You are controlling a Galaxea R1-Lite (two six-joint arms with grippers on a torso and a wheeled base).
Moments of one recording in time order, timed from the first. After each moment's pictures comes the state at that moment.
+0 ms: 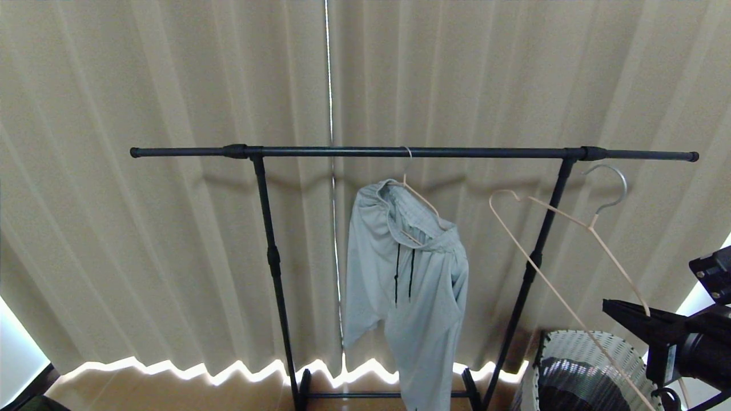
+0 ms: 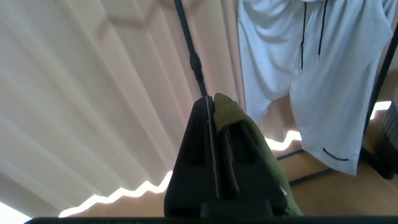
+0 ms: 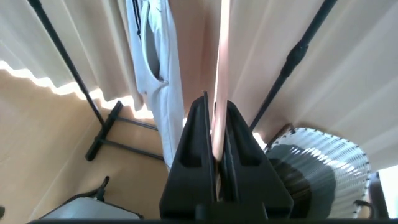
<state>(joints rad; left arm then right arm) -0.17 0.38 -0.15 -0.14 -0.02 0.28 0.19 1.17 -0.26 -0.52 0.03 -0.02</state>
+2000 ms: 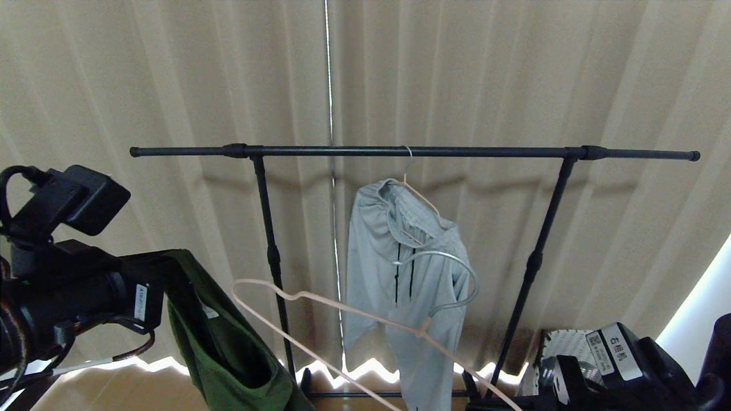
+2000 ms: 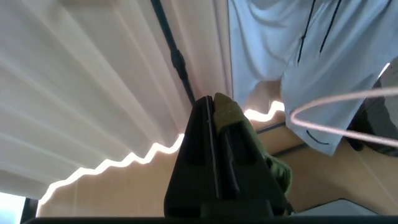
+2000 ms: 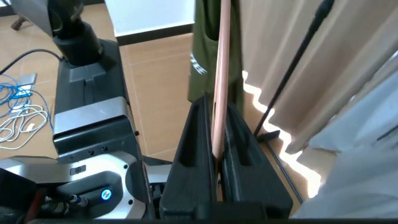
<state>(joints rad) -0.37 1.20 -0.64 -0.19 0.15 0.17 0.76 1.41 -0.21 -0.87 0.47 -0.02</state>
